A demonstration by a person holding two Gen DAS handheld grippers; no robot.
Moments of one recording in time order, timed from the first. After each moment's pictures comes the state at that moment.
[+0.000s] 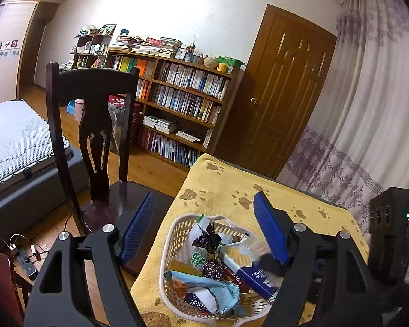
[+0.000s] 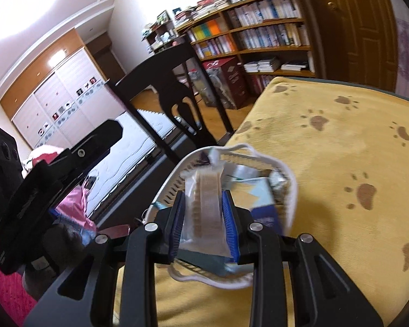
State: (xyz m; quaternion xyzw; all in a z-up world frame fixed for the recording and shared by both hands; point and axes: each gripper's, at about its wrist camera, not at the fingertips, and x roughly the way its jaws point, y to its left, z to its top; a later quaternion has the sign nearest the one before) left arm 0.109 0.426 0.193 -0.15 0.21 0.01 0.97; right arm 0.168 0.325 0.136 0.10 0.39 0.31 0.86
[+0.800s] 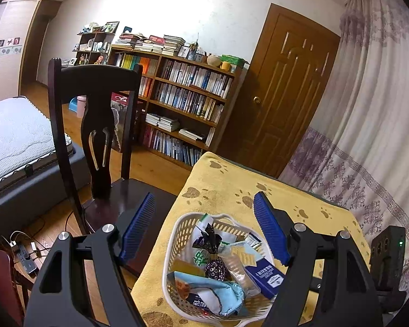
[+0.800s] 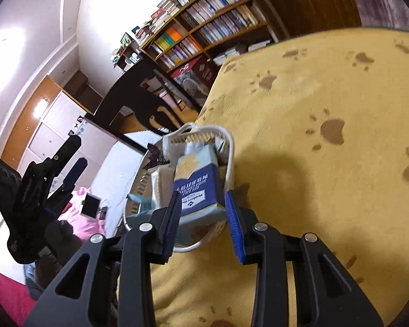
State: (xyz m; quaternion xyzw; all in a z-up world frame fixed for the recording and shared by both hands) left arm 0.113 0.426 0.189 -0.15 0.22 0.02 0.96; right arm 0.155 0.244 0.090 0.24 0.42 0.25 0.83
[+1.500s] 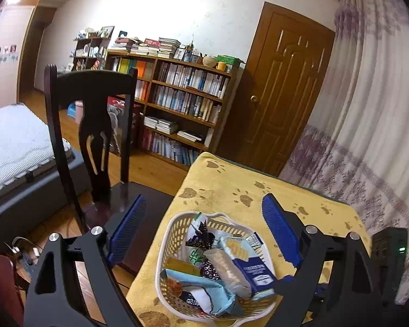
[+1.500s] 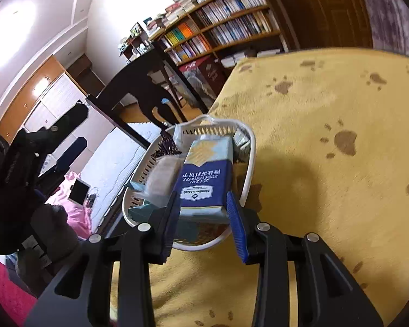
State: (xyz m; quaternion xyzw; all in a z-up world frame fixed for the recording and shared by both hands) left arm 0.109 0.408 0.190 -0.12 0.21 0.03 0.97; right arm 0.143 0.275 0.098 0.17 0.40 0.25 0.86
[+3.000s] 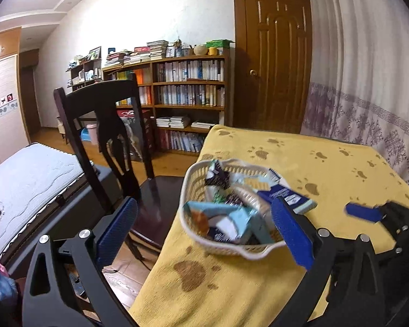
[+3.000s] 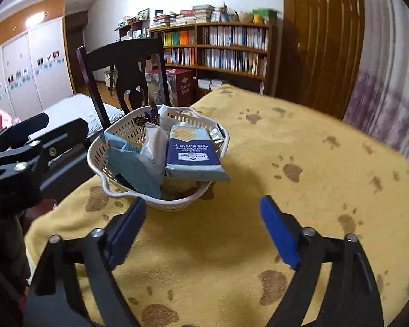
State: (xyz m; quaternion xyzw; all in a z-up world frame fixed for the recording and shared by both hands) left arm 0.039 0.379 0.151 0.01 0.24 0.06 0.97; right arm 0.071 0.302 0.102 -0.06 0.32 0.16 0.93
